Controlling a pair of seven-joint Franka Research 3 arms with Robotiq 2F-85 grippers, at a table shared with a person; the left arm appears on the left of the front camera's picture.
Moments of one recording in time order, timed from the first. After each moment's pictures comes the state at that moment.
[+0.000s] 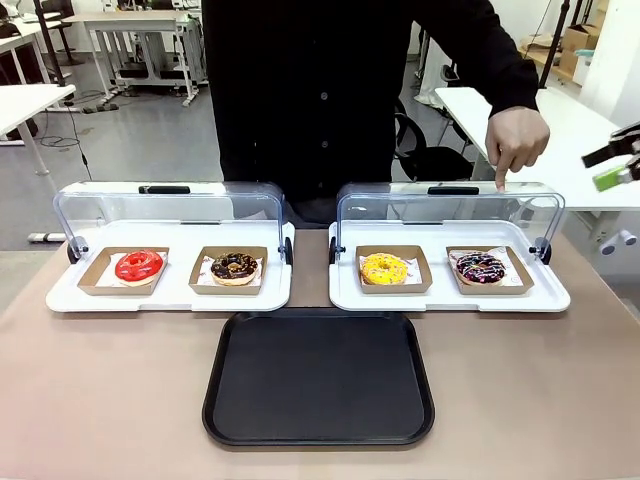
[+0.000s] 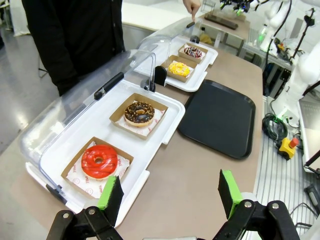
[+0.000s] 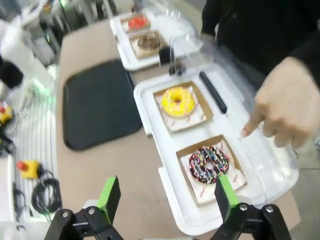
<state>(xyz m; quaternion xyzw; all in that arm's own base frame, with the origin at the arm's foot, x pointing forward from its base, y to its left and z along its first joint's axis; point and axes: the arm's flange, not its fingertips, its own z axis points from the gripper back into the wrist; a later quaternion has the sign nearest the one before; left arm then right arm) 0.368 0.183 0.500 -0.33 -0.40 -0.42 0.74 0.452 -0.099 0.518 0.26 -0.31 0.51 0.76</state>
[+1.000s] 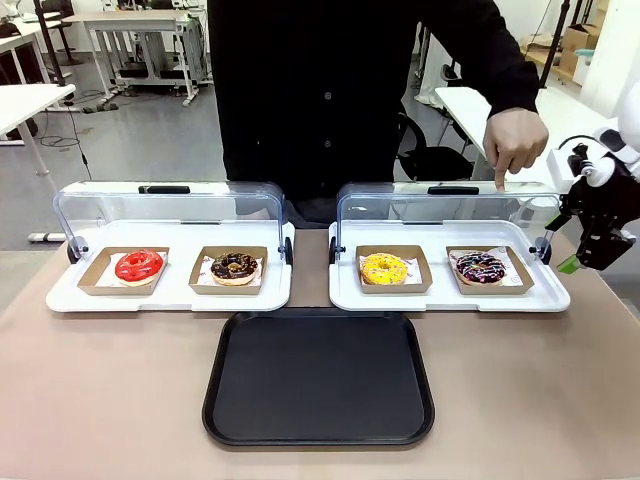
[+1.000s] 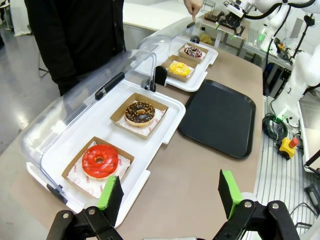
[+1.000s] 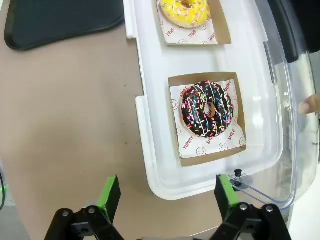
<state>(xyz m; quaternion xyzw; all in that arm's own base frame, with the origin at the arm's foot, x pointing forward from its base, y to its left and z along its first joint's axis) 0.369 0.184 0.501 -0.33 -0.40 -0.42 0.74 0.439 -0.034 0.436 0.02 -0.19 0.64 0.74</state>
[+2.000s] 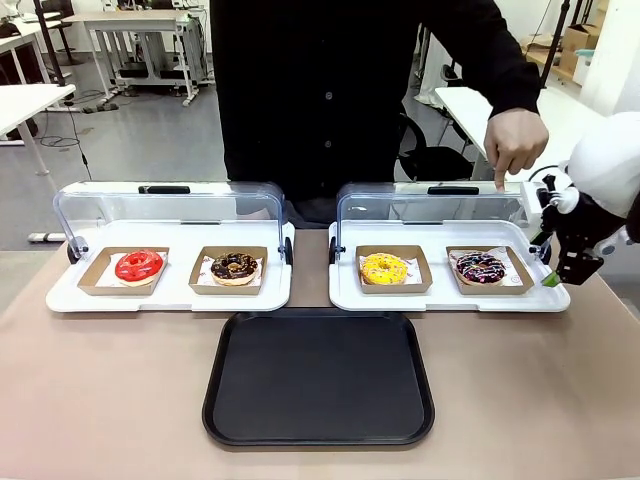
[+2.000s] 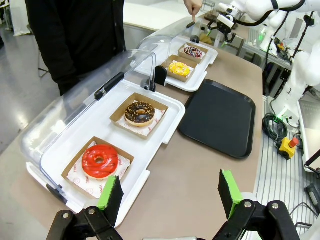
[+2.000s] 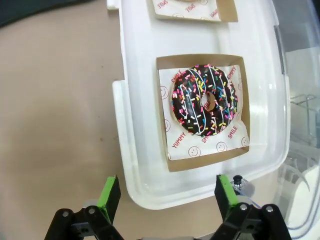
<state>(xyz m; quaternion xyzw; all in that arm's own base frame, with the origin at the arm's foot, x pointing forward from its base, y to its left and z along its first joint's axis) 0.369 0.184 0.500 -0.33 -0.40 -0.42 0.74 0.469 -0.025 0.381 -0.03 -0.17 0.66 0.73</state>
